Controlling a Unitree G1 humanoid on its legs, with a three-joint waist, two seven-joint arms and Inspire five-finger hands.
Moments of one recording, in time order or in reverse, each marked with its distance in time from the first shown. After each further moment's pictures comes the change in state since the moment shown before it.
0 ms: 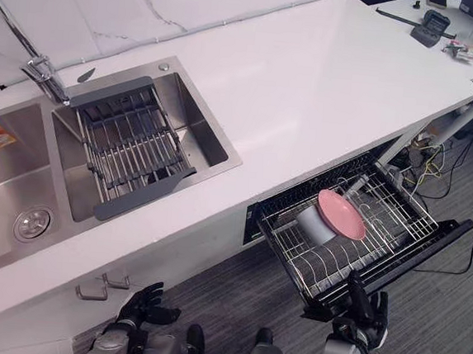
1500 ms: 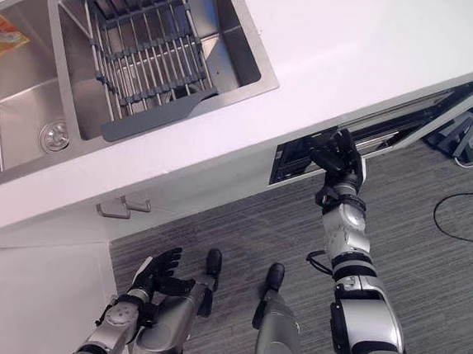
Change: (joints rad) left arm -0.055 0.028 -0.085 -0.116 0.016 -0.054 -0.015; right arm -0.710 -0.370 0.523 0.245 -0.137 0.066 0.043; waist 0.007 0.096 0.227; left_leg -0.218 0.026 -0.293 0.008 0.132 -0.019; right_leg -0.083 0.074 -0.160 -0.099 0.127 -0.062
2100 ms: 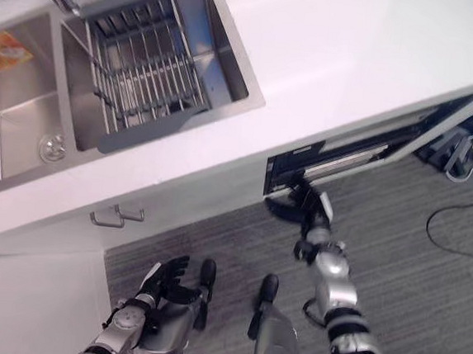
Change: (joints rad) left arm 0.006 -0.010 -0.041 0.069 0.040 0.029 0.006; right arm 0.533 0.130 0.073 -0.283 -0.399 0.021 0.108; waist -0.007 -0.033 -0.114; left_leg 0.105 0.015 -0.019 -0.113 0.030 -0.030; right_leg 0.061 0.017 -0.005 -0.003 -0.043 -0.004
